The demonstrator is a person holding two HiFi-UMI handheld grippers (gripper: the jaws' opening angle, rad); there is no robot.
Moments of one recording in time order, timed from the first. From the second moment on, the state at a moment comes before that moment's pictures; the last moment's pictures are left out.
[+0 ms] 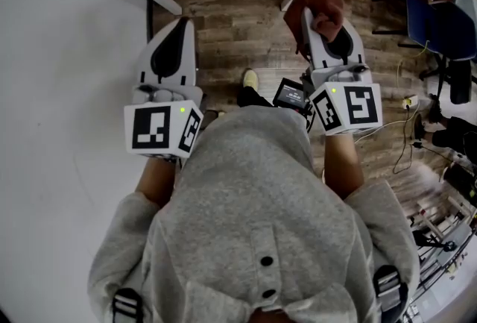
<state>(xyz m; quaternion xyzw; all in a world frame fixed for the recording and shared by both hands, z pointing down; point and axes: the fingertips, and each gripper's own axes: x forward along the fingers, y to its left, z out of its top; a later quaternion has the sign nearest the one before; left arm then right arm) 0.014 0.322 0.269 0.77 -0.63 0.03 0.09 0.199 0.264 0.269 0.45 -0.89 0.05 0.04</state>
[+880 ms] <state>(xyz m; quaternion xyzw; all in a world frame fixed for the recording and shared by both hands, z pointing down) 0.030 0.226 0.279 0.75 -0.65 0.04 0.08 0.208 0.158 0.289 0.42 -0.91 0.05 0.03</state>
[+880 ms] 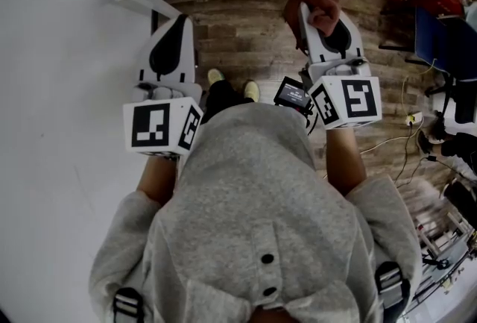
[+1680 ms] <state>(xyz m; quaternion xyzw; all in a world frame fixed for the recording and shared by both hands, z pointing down) -0.052 0.128 0.282 0.76 -0.65 0.04 0.09 0.128 0.070 0.276 0.42 -0.91 0.05 0.04</state>
